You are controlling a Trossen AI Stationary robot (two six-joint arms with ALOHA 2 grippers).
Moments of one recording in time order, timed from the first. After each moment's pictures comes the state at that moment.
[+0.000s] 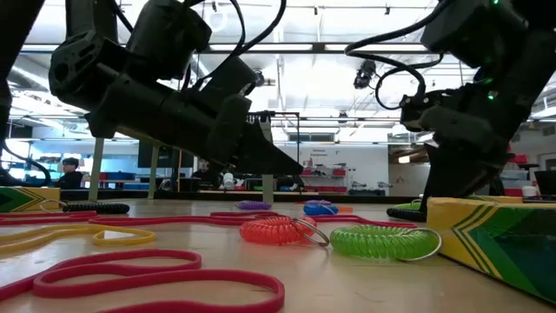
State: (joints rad) left arm -0.28 2.01 0.68 1.02 -0.49 -0.08; right arm 0.37 1.58 0.65 -0.26 0.36 1.01
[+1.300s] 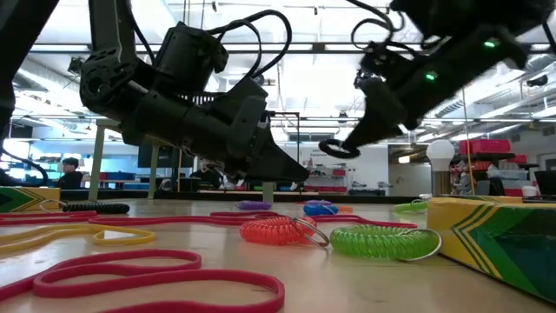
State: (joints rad) left arm -0.15 2.00 0.67 1.02 -0.30 -0.22; right arm 0.21 1.53 0.69 0.11 0.72 0.38
